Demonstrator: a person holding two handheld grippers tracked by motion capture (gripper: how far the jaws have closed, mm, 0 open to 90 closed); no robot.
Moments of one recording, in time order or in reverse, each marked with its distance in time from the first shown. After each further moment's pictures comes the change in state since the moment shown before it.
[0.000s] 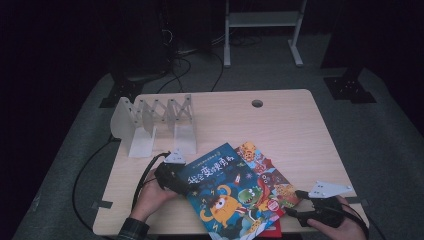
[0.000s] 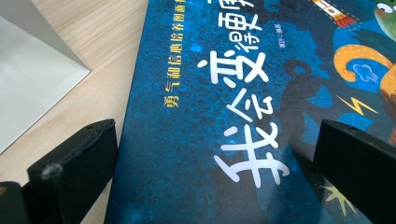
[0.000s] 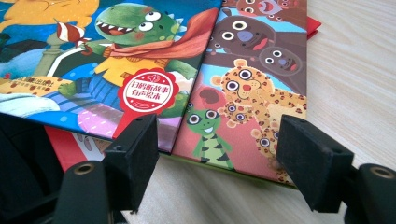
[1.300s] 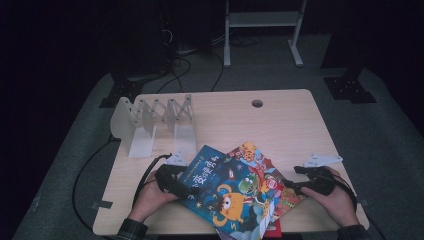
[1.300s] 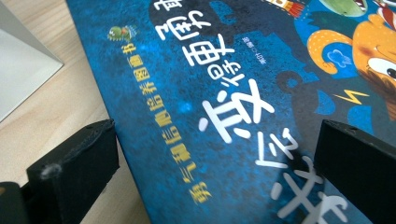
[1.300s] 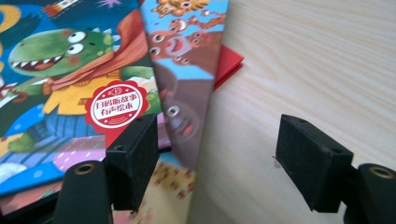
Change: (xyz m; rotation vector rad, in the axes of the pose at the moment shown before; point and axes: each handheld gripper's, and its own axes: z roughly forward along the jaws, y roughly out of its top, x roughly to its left) left arm -0.005 -0.001 -0.001 0.022 -0.057 0.007; right arm -0.060 0.035 0.033 0.004 -0.071 0.050
